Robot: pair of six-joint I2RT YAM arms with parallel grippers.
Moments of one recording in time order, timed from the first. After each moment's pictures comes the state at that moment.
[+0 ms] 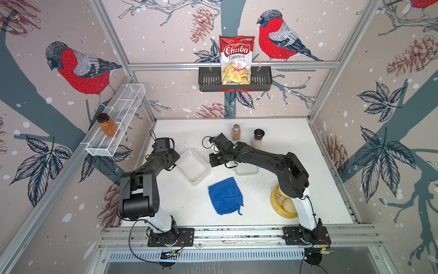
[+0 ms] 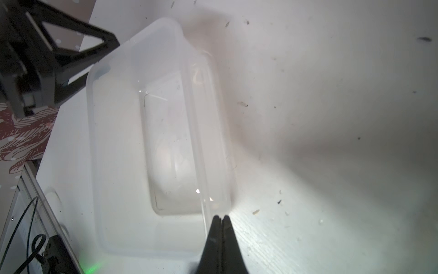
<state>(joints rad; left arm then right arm) 0.13 1.58 0.87 -0.28 0.00 -0.70 0.91 2.17 1.75 -0.51 -0.21 0.42</state>
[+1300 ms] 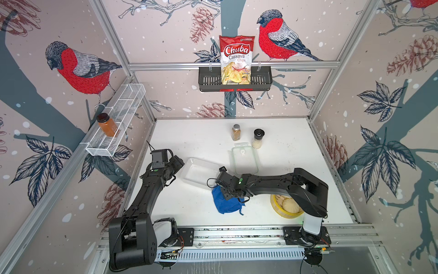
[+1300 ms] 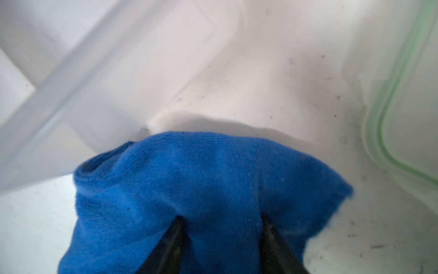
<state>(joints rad) 0.11 1.17 0.66 -0.37 0.19 -0.69 1.18 1.89 1.10 -0.41 0.21 0.54</state>
